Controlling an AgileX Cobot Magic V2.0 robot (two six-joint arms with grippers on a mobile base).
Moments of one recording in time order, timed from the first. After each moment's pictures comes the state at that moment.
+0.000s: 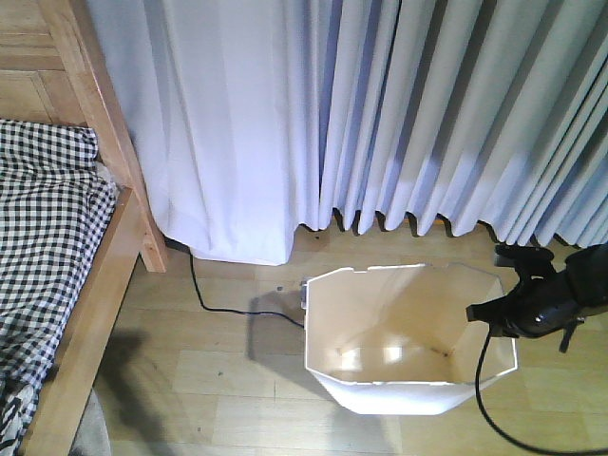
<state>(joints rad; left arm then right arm) -0.02 -0.02 0.03 -0.01 0.15 -0.05 -0.20 2.28 -0.86 1.30 0.18 -1.46</state>
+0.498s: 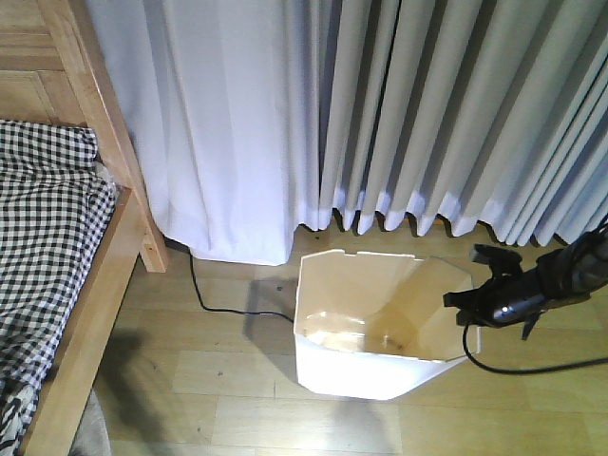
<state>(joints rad) -0.02 -0.02 0.03 -0.01 0.15 -0.05 -0.23 2.64 -1.23 1.31 0.37 -1.41</state>
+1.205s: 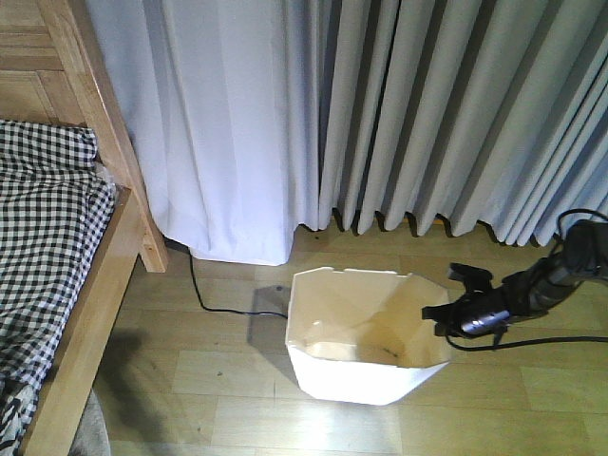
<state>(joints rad) -0.02 -0.02 0.03 -0.01 0.15 -0.05 -0.17 2.96 -1.56 1.31 0.37 -1.36</state>
